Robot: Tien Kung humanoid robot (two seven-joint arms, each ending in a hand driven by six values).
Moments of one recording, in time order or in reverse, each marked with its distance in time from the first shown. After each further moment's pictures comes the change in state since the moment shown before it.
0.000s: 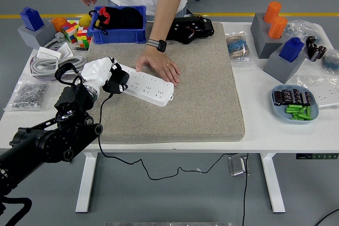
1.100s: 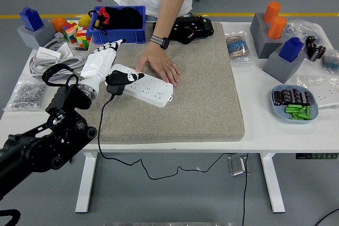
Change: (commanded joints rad) left arm 0.122 0.100 -0.092 -0.274 0.012 0.102 -0.176; right arm -0.003 -0.001 0.009 0.002 -0.005 0.000 0.001
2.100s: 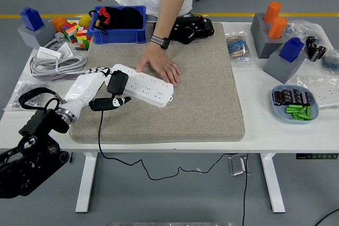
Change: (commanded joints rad) left arm 0.135 0.130 0.023 -0.066 -0.006 -0.050 -0.143; right arm 0.002 -0.002 0.011 0.003 -0.007 -0.001 0.002
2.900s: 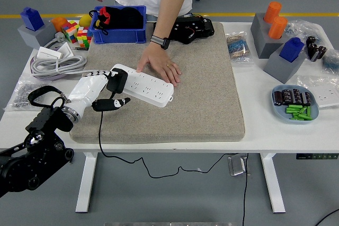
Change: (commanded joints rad) left arm -0.056 -0.040 0.046 0.107 0.002 -0.028 0.028; right arm 0.002 0.000 -0.006 0.000 0.003 0.001 0.001
